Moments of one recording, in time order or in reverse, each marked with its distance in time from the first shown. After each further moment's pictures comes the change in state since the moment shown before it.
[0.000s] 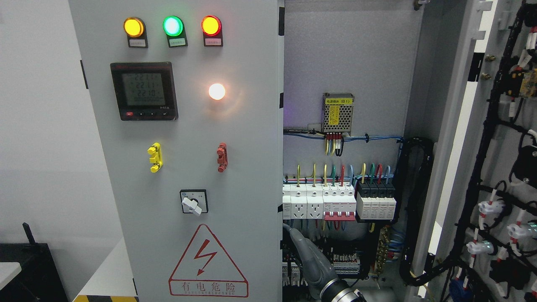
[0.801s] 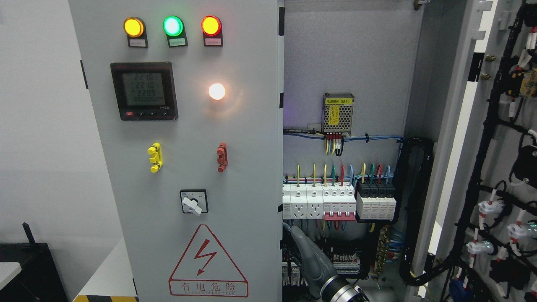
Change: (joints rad) left arm 0.000 0.000 0.000 0.000 0.000 0.000 0.000; right arm -0.018 -0.005 -0.003 0.021 -0.048 0.001 0.078
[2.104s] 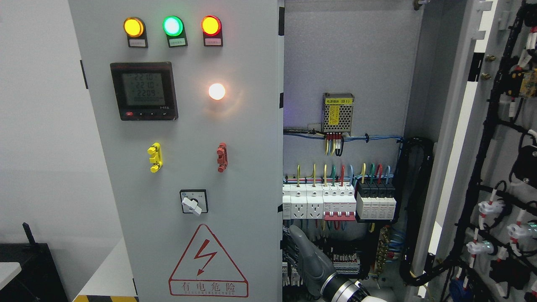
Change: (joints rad) left arm 0.000 0.000 0.000 0.000 0.000 0.000 0.000; right arm -0.026 -0.005 -0.019 0.042 -0.044 -0.006 0.111
